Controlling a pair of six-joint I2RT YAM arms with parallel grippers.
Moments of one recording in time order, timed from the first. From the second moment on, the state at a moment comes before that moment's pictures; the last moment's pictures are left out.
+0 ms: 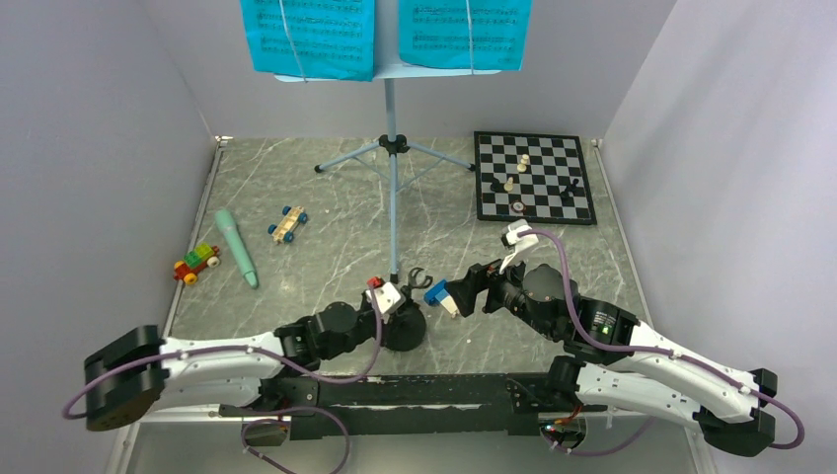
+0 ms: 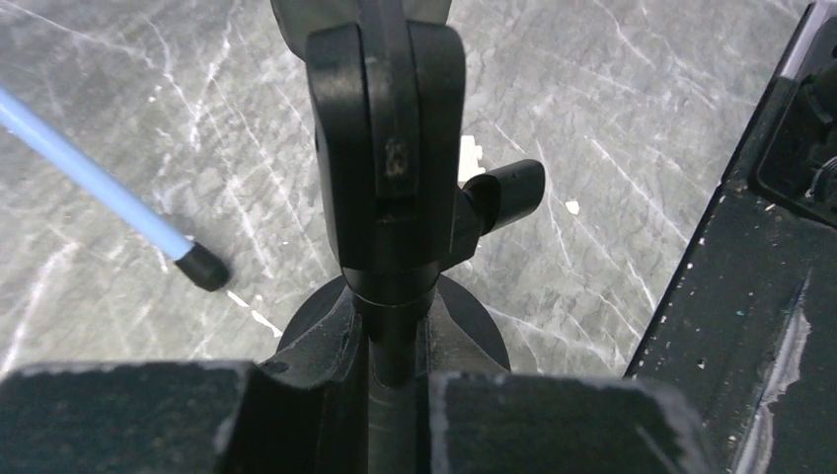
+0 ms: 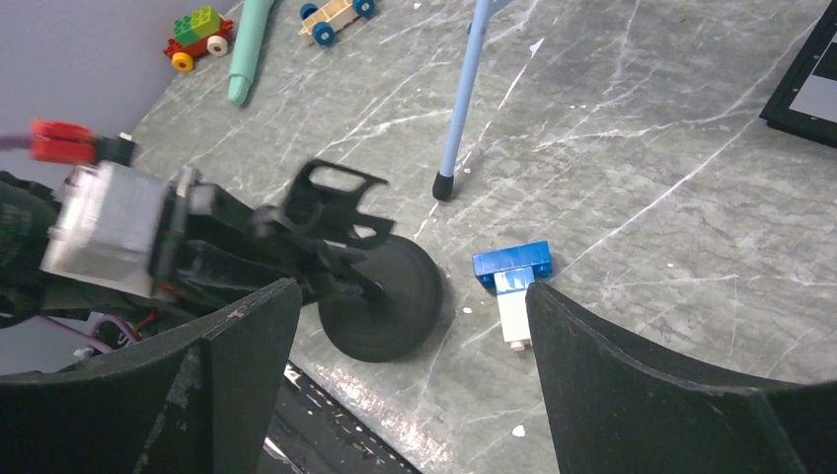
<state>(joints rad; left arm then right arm) -1.17 1.05 0.26 0.55 -0.21 -0.09 1.10 0.66 0.77 -0.43 0.39 0.46</state>
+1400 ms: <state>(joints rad) 0.09 1.31 0.87 0.09 -0.26 -0.26 1.10 0.68 0.72 -0.33 0.31 0.40</state>
